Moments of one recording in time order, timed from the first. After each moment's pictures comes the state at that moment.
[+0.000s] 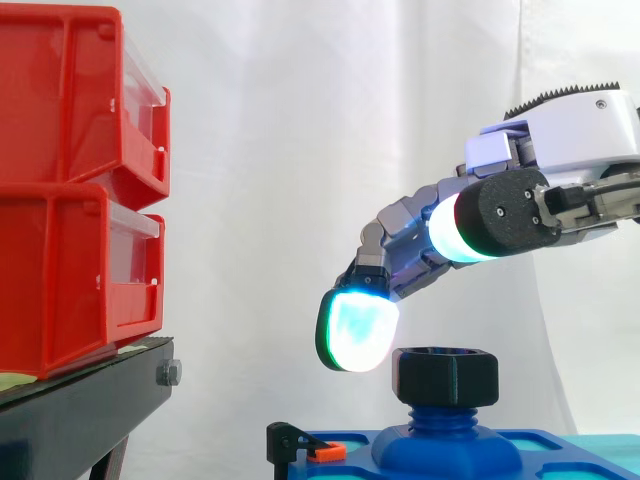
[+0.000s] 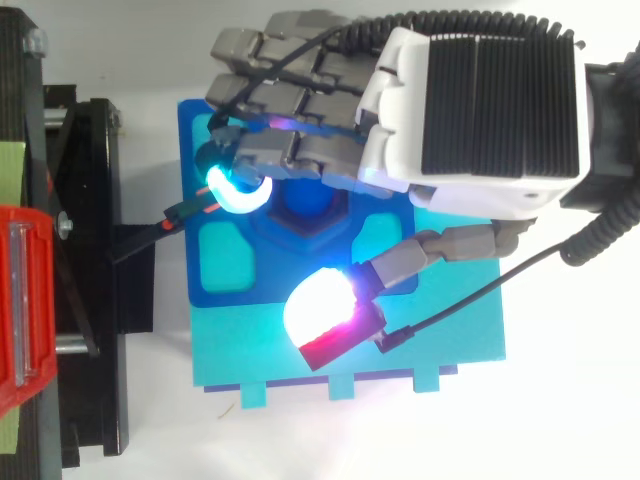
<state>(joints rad) 0.10 -2.15 -1.22 -3.01 -1.44 -1.30</state>
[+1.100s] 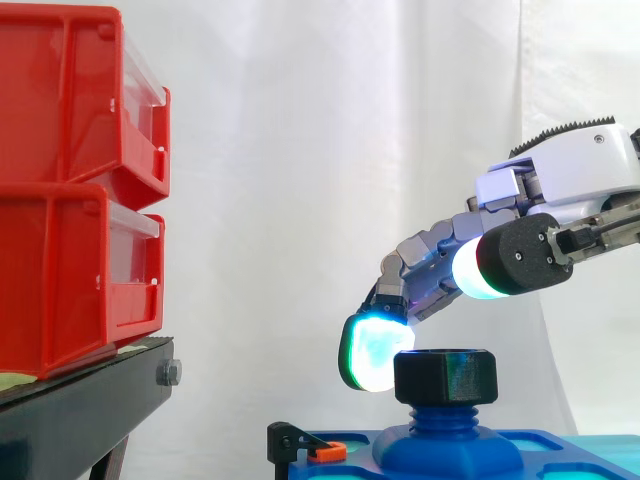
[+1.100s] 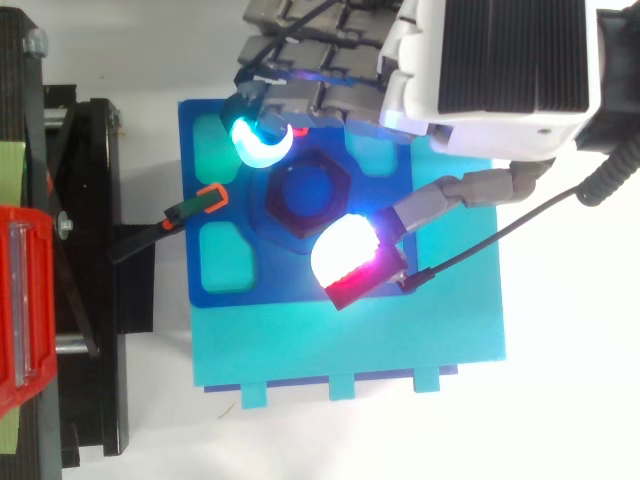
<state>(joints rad) 0.04 -2.15 -1.22 -3.07 -1.49 -1.31</state>
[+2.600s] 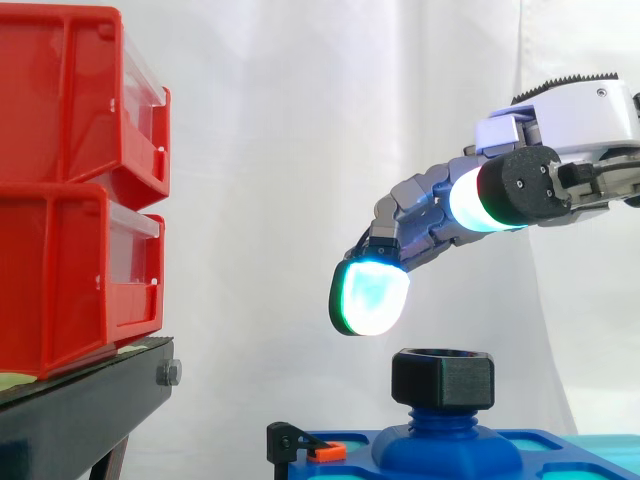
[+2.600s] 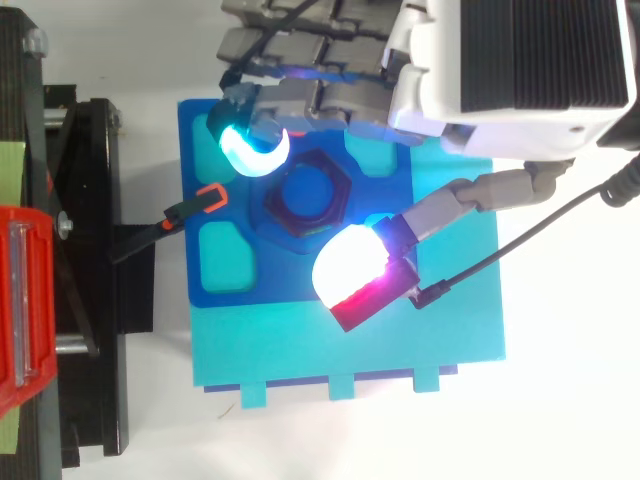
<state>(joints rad) 0.04 -2.13 -1.22 -3.01 -1.54 -1.32</state>
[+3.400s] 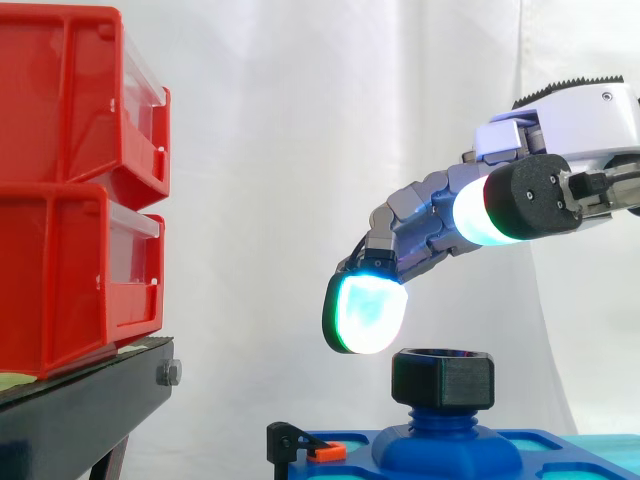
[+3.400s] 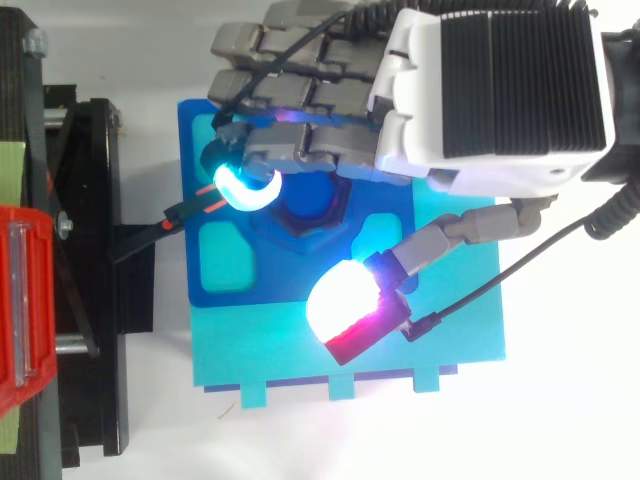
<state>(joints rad) 0.05 -2.14 -1.22 -3.01 -1.55 -1.32</state>
